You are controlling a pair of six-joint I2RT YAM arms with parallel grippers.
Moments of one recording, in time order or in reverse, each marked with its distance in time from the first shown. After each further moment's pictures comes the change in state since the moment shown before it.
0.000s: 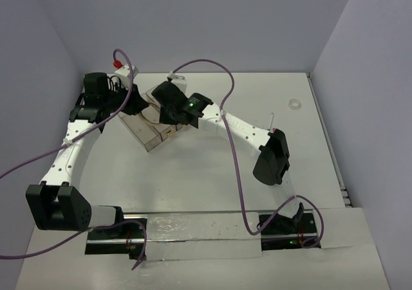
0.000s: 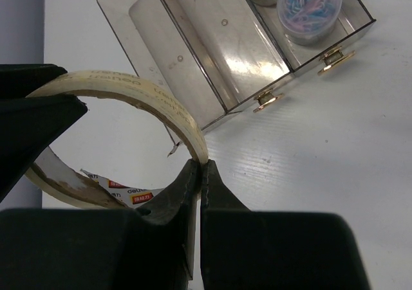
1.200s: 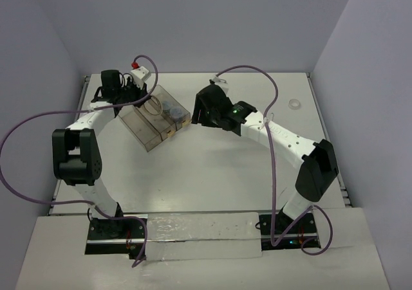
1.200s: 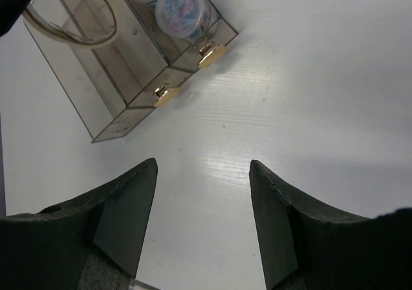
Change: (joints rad) left arm 0.042 0.449 0.061 0.384 0.049 0.345; right arm -0.182 -0.432 -0.627 0.232 -0.062 -0.069
